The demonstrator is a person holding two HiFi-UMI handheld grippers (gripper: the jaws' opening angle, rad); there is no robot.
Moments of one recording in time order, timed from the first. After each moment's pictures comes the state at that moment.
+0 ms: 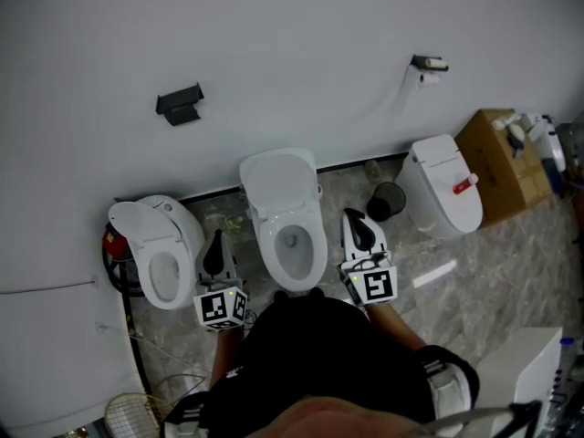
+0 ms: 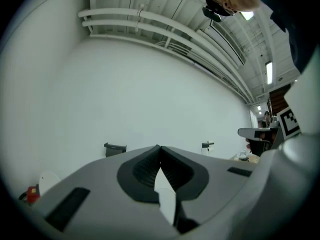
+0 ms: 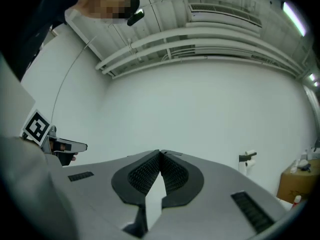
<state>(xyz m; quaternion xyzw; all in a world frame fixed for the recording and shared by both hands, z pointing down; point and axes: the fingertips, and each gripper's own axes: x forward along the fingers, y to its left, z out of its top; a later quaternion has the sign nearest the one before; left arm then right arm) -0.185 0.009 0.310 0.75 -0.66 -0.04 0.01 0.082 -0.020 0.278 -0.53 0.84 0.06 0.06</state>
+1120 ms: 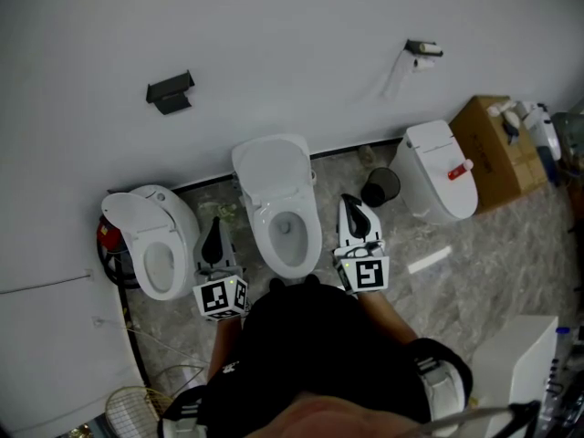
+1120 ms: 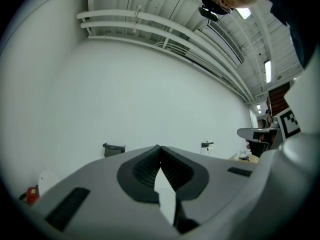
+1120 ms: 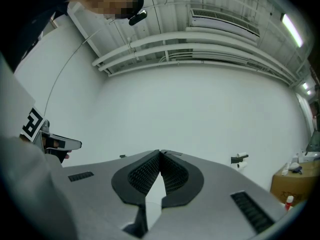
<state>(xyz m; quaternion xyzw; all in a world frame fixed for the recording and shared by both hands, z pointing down) -0.171 0.006 0.312 0.76 -0.65 -0.04 0.01 0.095 -0.021 0.291 -0.57 0.82 0.08 0.06</state>
